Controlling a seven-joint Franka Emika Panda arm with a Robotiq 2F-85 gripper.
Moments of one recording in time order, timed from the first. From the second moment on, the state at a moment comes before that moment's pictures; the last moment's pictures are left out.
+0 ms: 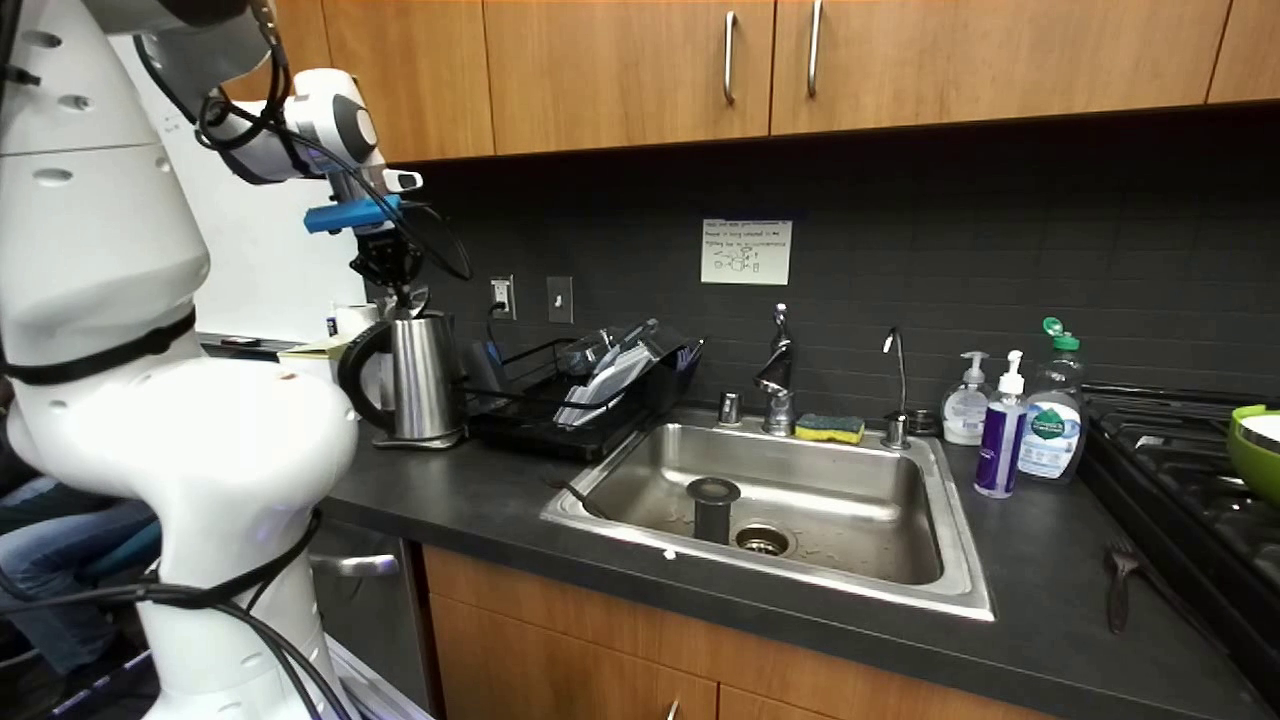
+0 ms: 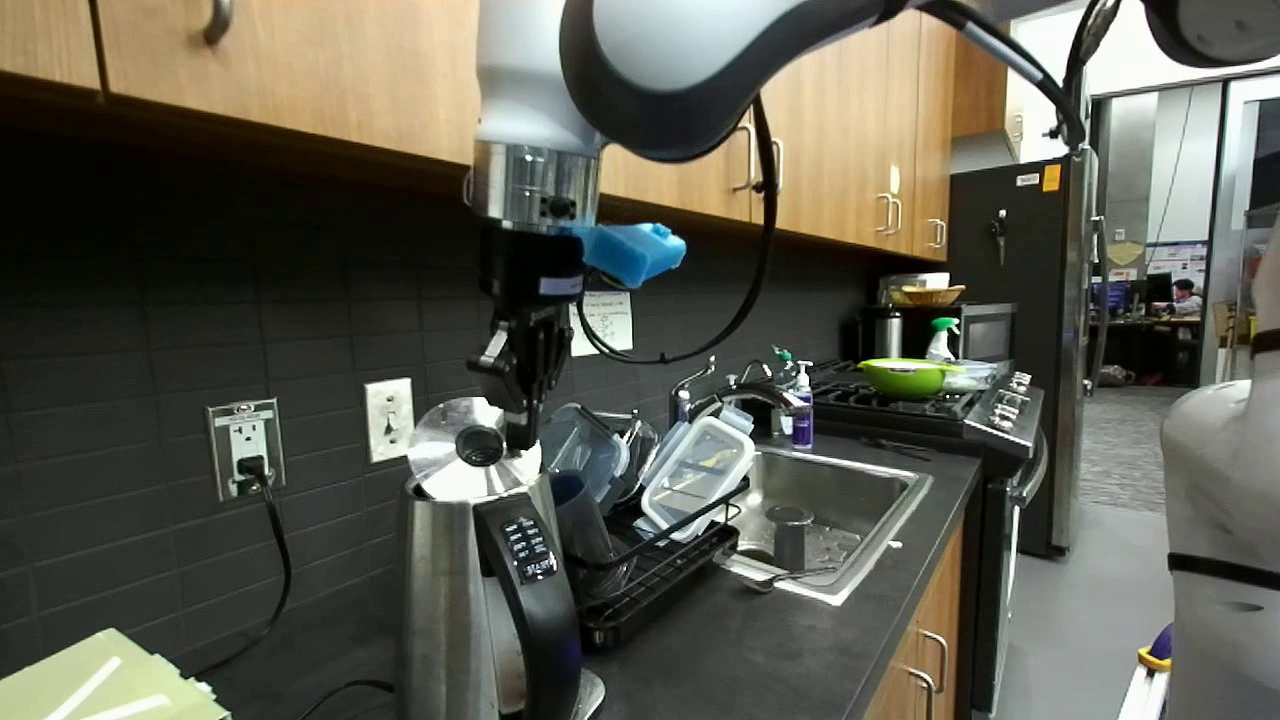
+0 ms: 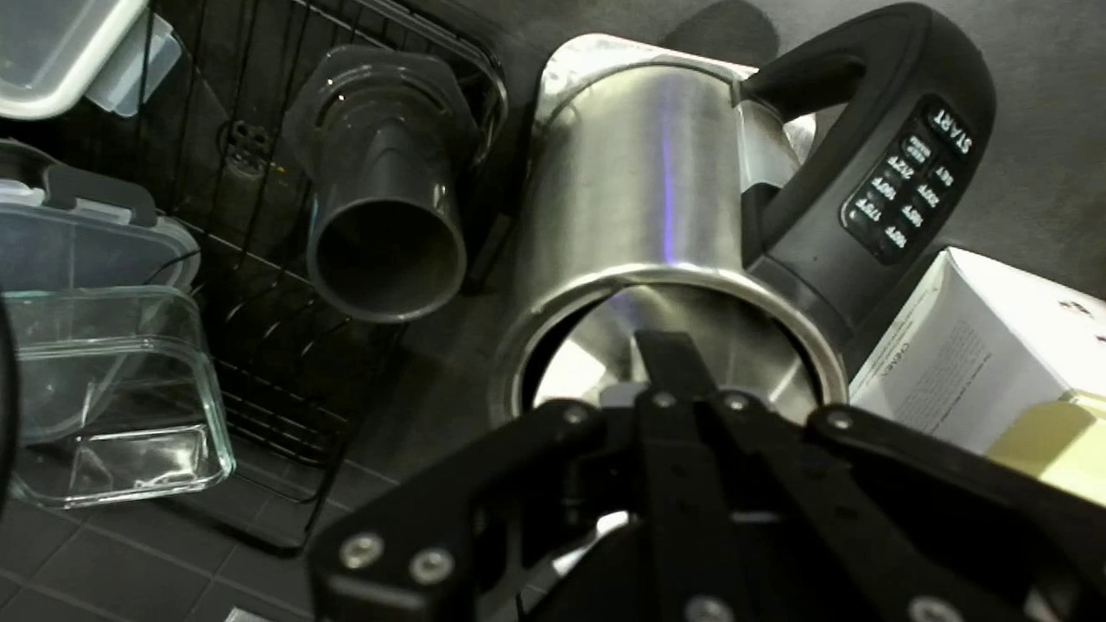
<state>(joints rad) 0.30 -0.20 0.41 -2.11 -0.11 2.11 0.15</state>
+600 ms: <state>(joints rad) 0.30 -0.17 0.41 -2.11 -0.17 2.17 0.10</state>
